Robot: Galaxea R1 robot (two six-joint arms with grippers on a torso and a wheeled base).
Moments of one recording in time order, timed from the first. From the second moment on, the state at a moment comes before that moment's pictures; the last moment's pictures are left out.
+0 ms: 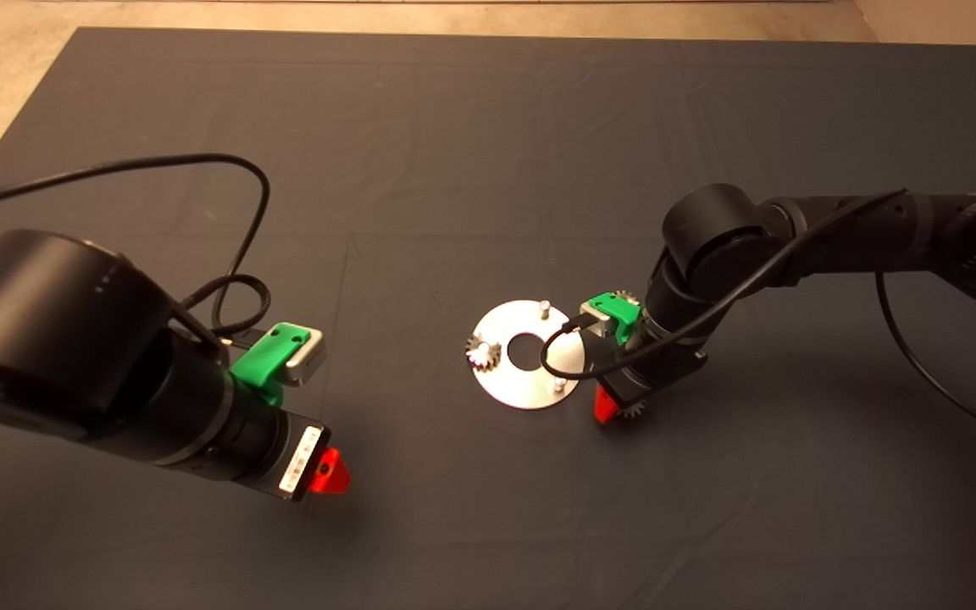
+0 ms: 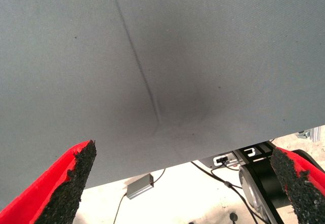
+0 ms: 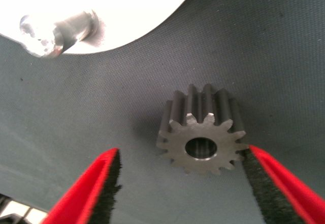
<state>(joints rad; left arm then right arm) -0.43 2.26 -0.47 0.25 1.52 -1.50 0.25 2.62 -1.03 -0.19 -1.53 1.12</state>
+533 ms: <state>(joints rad) -0.43 2.25 -0.44 0.25 1.52 -1.50 0.21 2.60 -1.01 -0.31 -1.53 1.09</state>
